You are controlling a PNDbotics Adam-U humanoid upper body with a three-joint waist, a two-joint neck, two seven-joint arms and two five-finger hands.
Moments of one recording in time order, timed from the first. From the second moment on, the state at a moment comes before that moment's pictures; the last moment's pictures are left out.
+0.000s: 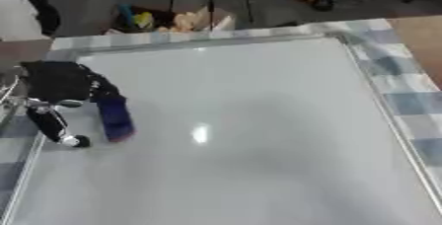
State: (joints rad) left arm -0.95 0.63 -0.26 -1.09 -1.46 -0.90 -0.16; right arm -0.41 -0.31 -0.05 -1.98 0.19 -0.21 -0.40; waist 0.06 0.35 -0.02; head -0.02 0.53
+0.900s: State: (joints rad) left arm -0.98 0.59 -0.23 -1.01 -1.69 -0.91 0.12; right arm -0.42 -0.31 -0.05 -1.98 0.19 -0.21 -0.39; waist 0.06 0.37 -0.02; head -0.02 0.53
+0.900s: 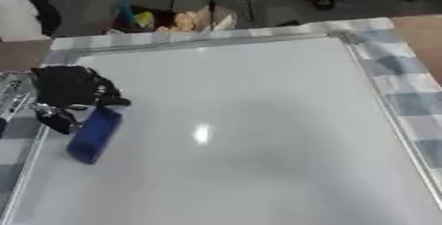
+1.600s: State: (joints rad) left arm -0.96 0.60 -0.25 -1.00 -1.85 -0.89 0.32; right arm -0.42 -0.31 -0.05 -1.98 0.19 -0.20 -0.39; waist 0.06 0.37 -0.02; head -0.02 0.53
